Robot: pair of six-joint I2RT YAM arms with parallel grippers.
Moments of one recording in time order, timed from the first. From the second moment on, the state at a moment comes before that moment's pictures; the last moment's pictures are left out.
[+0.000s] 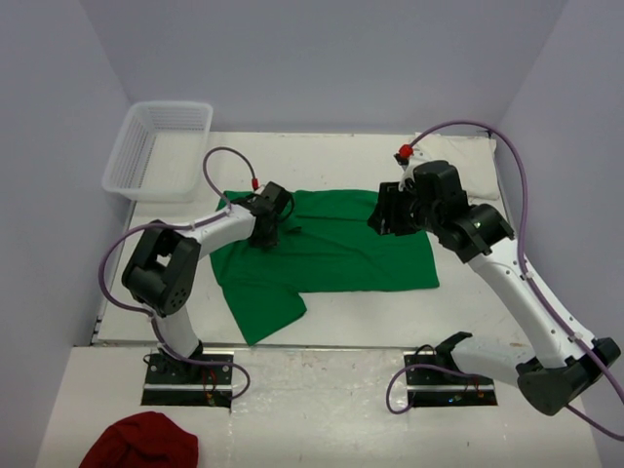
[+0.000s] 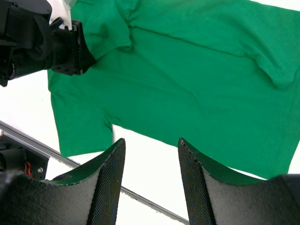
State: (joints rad) left arm -0.54 1.78 1.14 -0.58 -0.32 -0.53; right arm 0.52 1.14 1.31 -0.84 -0.05 0.38
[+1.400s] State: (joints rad) left arm -0.47 1.61 1.09 -0.64 -0.40 -0.49; right arm 0.52 1.16 1.27 -0.83 -0.10 0.38
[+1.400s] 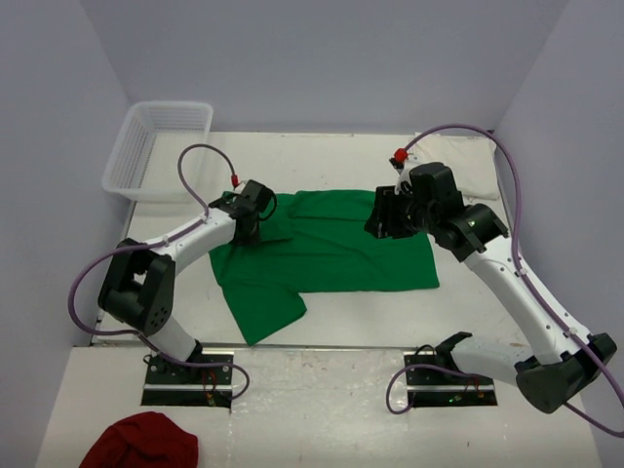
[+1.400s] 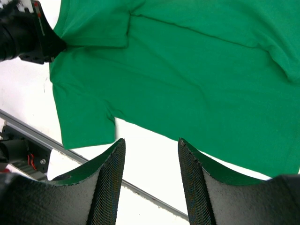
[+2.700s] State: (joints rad) left arm -0.47 1.78 1.31 -0.57 -0.17 -0.49; right arm 0.23 1.71 1.34 -0.79 -0.05 0.38
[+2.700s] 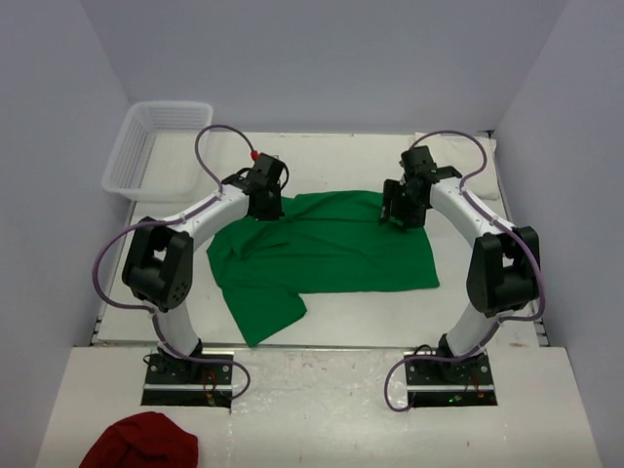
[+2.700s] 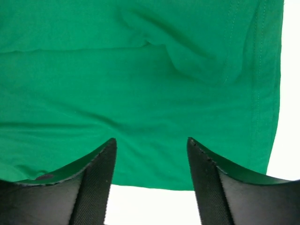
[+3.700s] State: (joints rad) left arm -0.36 2.25 1.83 -0.68 0.13 -0.43; right arm 0.02 2.20 1.89 -0.87 -0.17 0.34
